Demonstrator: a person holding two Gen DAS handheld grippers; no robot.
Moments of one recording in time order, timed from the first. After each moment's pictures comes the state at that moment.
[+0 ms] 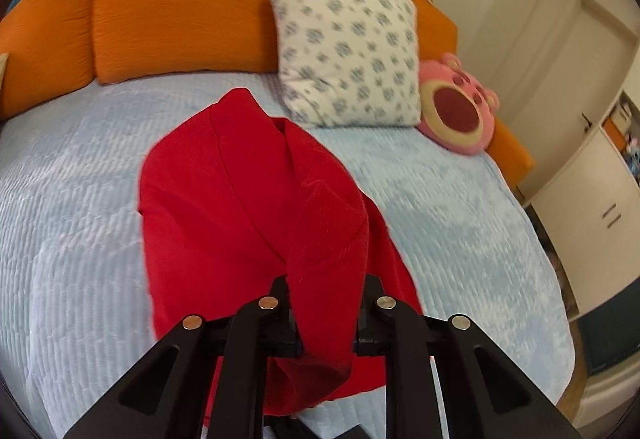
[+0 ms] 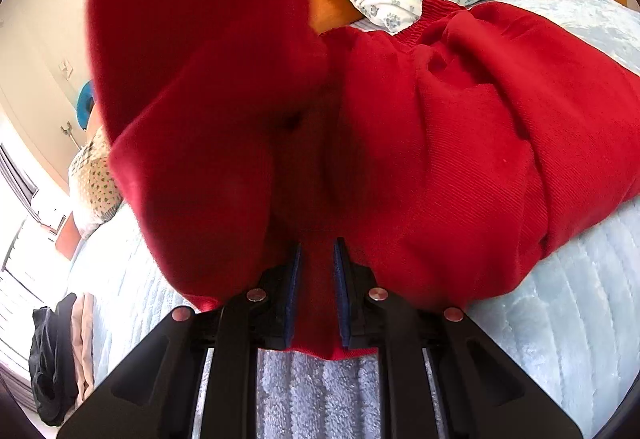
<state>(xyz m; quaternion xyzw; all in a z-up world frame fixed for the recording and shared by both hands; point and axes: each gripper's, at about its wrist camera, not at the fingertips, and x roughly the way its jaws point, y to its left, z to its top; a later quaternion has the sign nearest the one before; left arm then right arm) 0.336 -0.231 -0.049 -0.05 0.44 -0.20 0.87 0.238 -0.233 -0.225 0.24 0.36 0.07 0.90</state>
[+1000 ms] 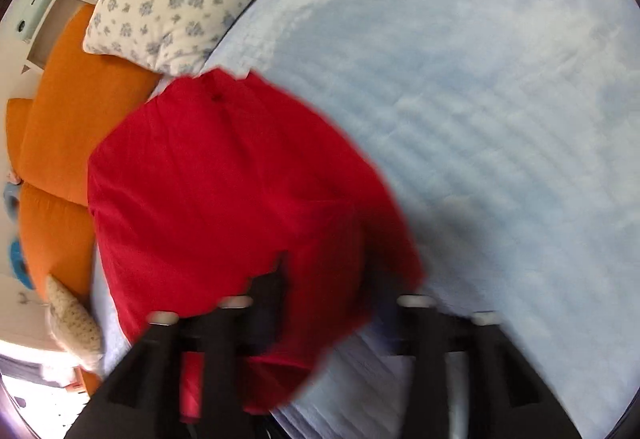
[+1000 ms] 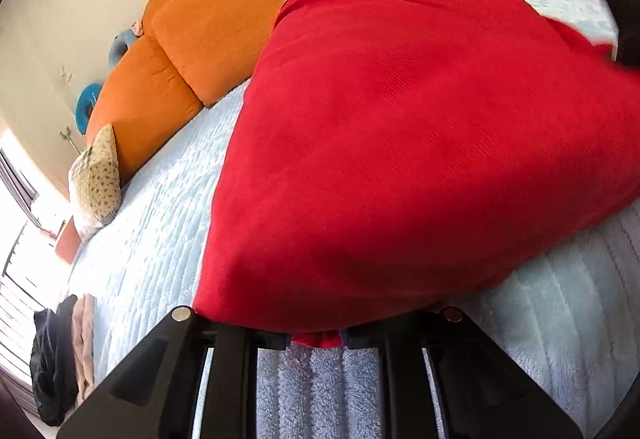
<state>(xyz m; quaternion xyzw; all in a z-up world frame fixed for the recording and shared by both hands) 0.228 -0.441 -0.192 0.39 0.48 -0.18 0.76 0.224 -0.257 -0.226 0.24 0.36 0.06 0.90</state>
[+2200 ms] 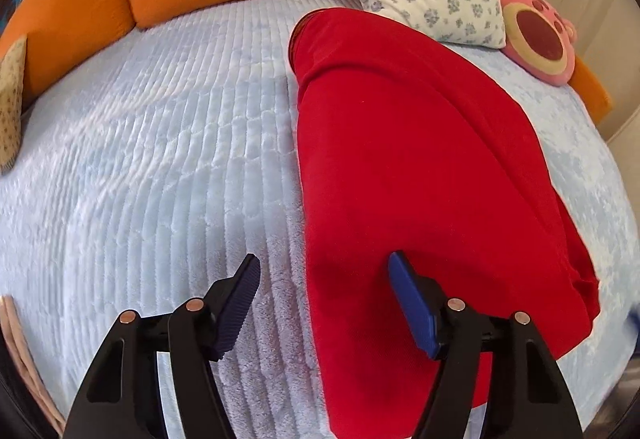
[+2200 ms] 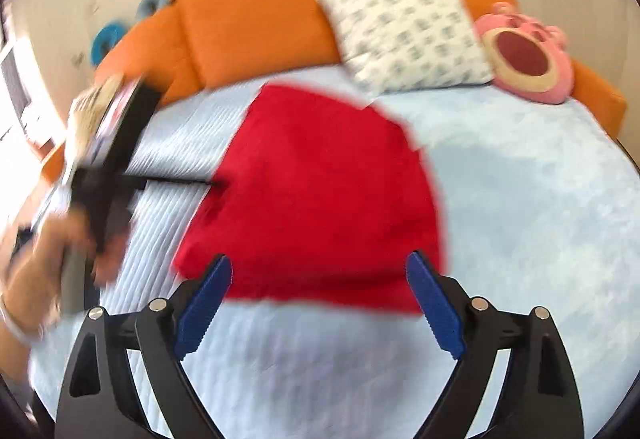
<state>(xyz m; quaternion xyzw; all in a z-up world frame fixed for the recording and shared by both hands) 0.351 -0.164 -0.155 0.02 0.53 -0.10 0.84 0.210 -0.354 -0.071 0.07 0.38 0.06 0.92</state>
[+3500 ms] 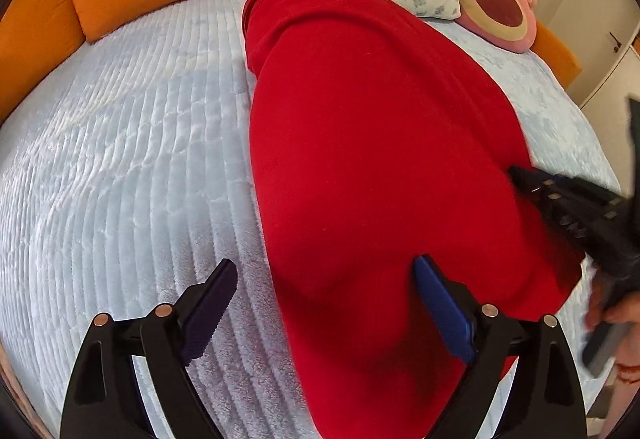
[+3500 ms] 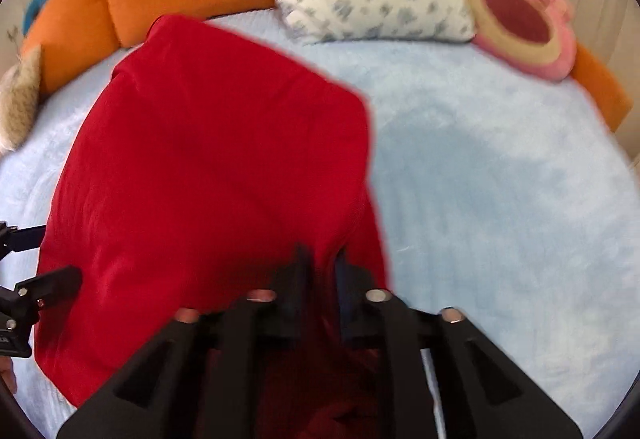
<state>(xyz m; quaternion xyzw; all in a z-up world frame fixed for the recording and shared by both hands) 0.338 -0.210 -0.177 0.06 0.53 -0.17 0.83 0.325 -0.409 -0.162 0.01 0.47 -0.02 0.88</state>
